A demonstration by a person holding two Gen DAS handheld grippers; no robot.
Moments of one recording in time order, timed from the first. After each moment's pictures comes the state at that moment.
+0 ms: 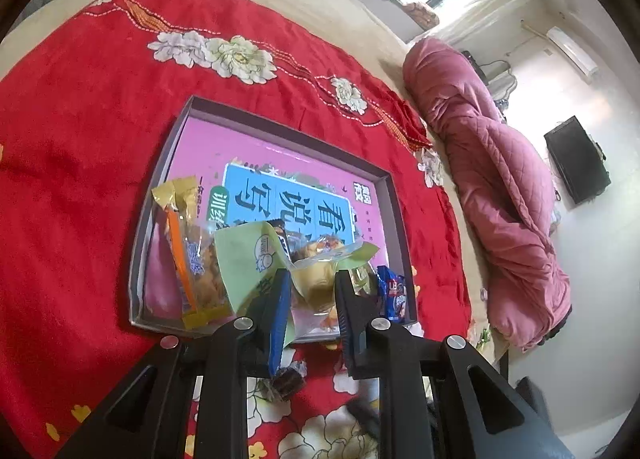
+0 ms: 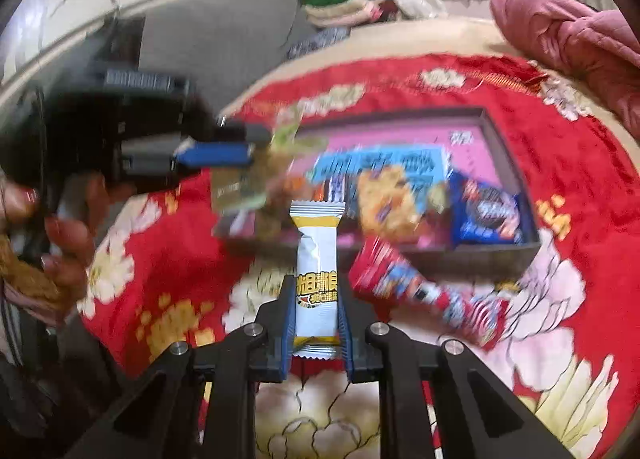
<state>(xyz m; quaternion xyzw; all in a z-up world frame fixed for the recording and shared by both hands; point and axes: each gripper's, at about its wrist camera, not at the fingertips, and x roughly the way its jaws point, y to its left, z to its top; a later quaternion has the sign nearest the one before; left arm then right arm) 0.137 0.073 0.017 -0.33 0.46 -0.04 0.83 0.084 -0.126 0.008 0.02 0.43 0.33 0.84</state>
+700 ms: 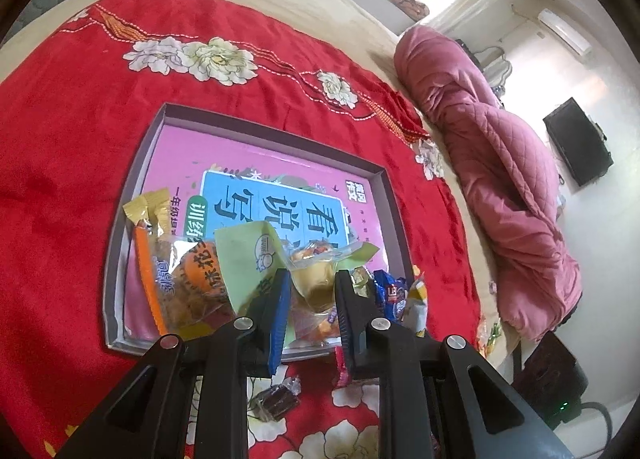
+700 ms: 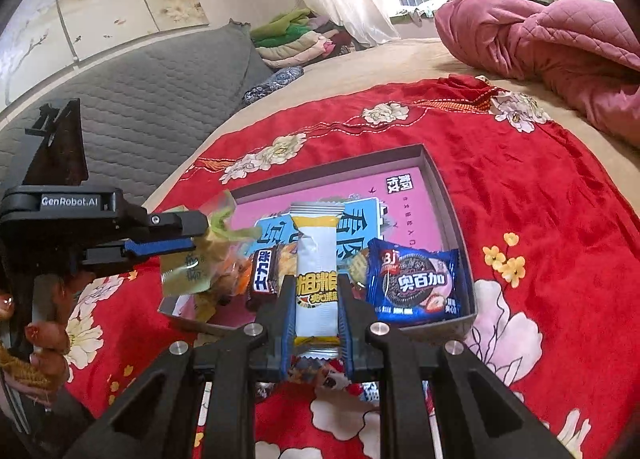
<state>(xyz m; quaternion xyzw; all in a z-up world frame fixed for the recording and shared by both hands) 0.157 0.051 0.012 -0.29 0.46 -0.04 0.84 0.143 -0.154 0.009 0.06 0.39 0.26 0.88</state>
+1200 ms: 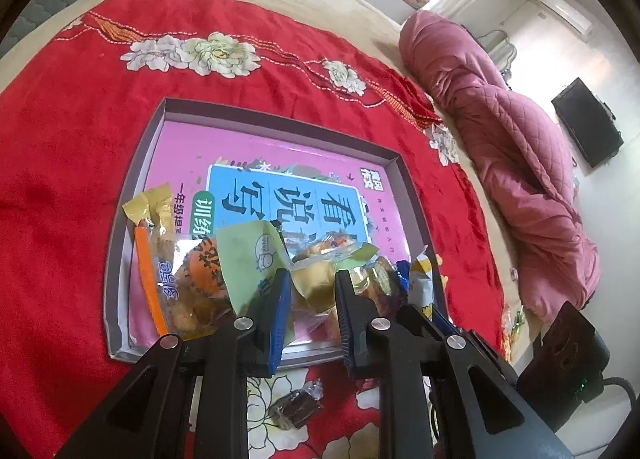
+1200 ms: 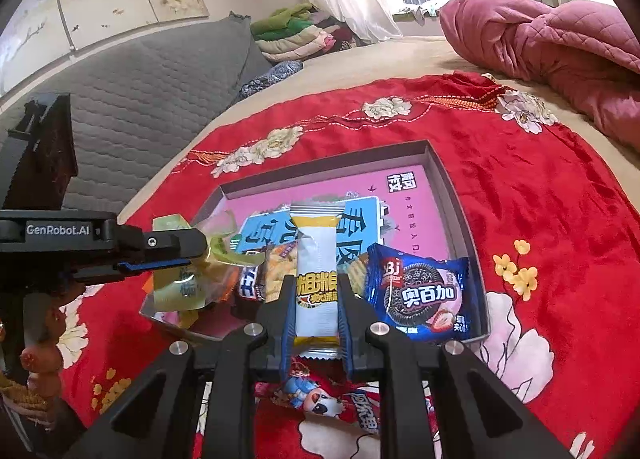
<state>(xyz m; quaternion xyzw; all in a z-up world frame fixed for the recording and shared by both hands) 0.162 0.045 -0.004 -0.26 0.47 -0.04 0.84 0.161 -0.141 -0.007 0.04 0.40 0.26 0.88</state>
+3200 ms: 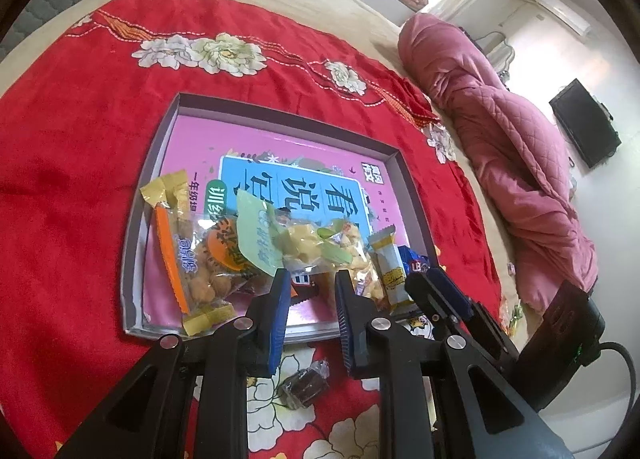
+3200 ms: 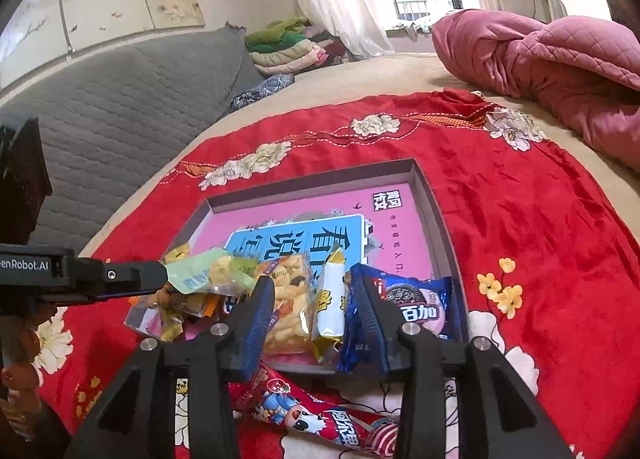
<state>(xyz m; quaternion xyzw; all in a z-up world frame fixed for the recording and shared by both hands) 0.138 0.050 0.002 -0.26 0.47 -0.03 0.84 0.162 -0.146 -0.003 0.04 0.37 0.24 0.90</state>
